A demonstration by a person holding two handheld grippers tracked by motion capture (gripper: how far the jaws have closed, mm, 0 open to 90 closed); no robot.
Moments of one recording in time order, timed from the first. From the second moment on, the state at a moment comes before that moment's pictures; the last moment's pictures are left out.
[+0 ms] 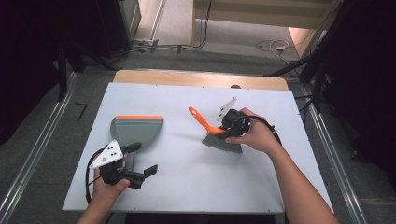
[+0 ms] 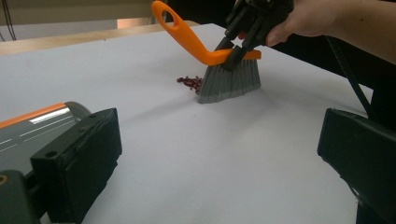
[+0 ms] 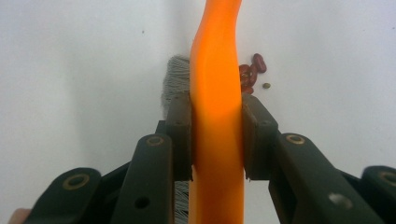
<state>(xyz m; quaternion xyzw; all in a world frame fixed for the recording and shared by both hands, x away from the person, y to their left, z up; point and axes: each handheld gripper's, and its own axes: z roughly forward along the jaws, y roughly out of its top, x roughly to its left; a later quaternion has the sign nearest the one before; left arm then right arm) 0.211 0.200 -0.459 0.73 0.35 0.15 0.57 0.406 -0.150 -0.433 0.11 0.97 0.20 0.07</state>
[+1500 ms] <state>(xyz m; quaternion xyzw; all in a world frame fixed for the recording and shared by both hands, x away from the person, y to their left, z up) 0.212 0.202 -0.459 0.73 0.35 0.15 0.57 0.434 -0.145 -0.432 0.13 0.97 0.21 0.08</state>
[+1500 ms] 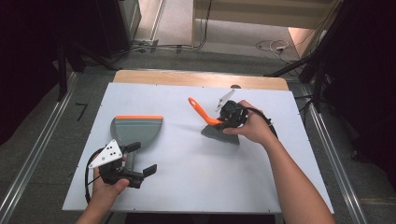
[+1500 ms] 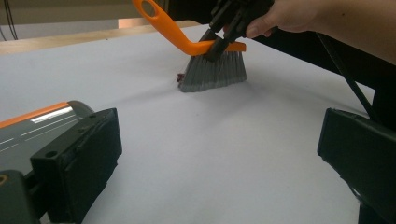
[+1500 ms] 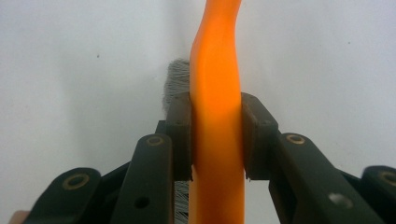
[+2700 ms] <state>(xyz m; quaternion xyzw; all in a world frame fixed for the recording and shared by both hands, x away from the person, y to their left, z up) 0.212 0.200 -0.460 0.73 0.35 0.15 0.57 0.414 -0.202 -0.414 0.41 0.87 0.22 0.16</state>
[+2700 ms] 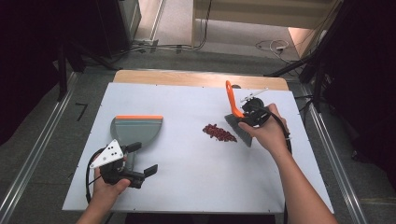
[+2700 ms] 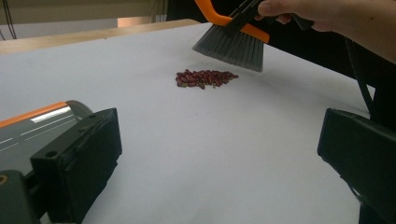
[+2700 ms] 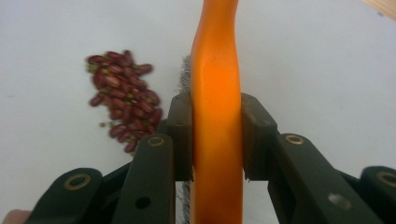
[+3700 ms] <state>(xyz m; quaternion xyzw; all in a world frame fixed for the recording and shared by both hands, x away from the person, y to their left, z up) 0.212 0.201 -0.459 0.73 0.35 0.15 0.57 0.419 -0.156 -0.428 0.46 0.85 0.17 0.18</state>
